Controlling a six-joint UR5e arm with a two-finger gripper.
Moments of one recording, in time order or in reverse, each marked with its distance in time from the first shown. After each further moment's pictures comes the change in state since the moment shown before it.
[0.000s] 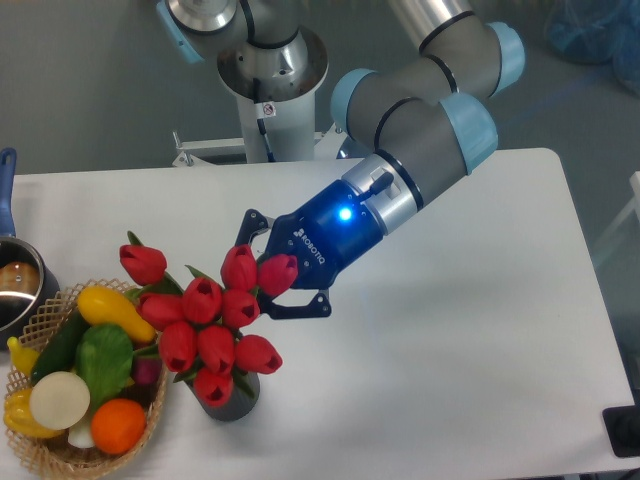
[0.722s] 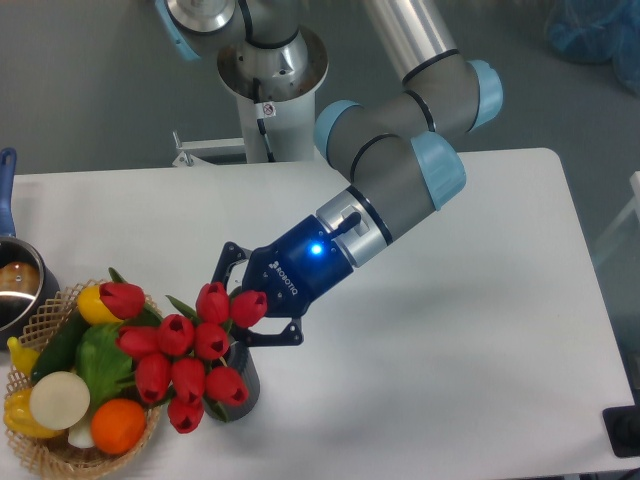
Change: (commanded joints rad) arm -0.031 -0.023 -0.057 0.049 0.026 0.002
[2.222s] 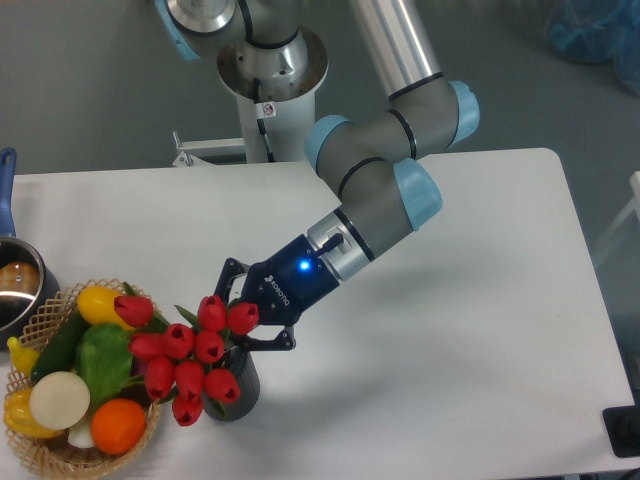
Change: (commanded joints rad) arm 0.000 -0.017 -0.133 -0.002 0.061 0.196
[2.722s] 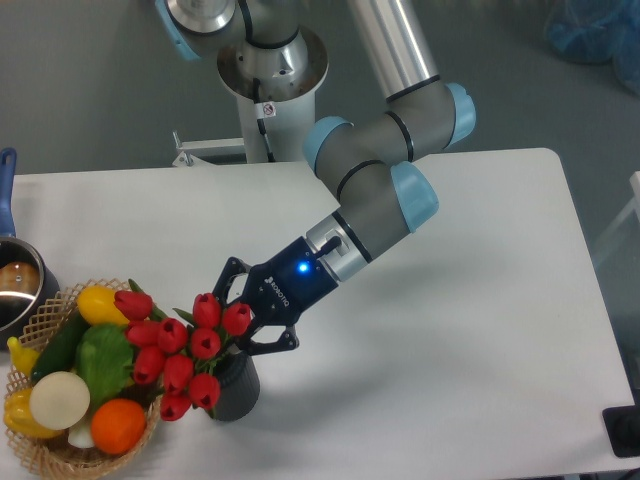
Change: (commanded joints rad) arm 0.011 0.006 -0.026 0.000 0.000 0.002
